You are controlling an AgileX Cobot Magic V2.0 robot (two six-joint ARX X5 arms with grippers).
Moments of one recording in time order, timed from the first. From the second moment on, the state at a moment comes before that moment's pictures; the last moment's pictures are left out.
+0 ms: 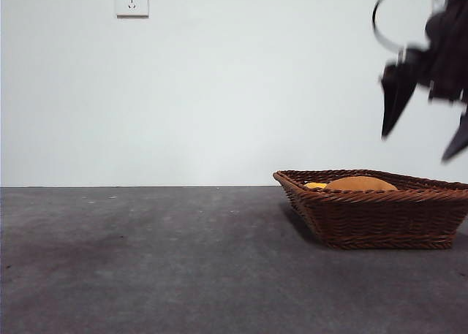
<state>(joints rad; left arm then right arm) -0.76 0.87 1.37 -1.32 -0.02 -0.19 -0.03 1.87 1.66 -1.06 -0.39 -0.06</state>
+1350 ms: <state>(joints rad) -0.76 0.98 1.37 -1.32 -0.02 -0.11 -0.03 0.86 1.66 -1.35 -0.31 -0.06</state>
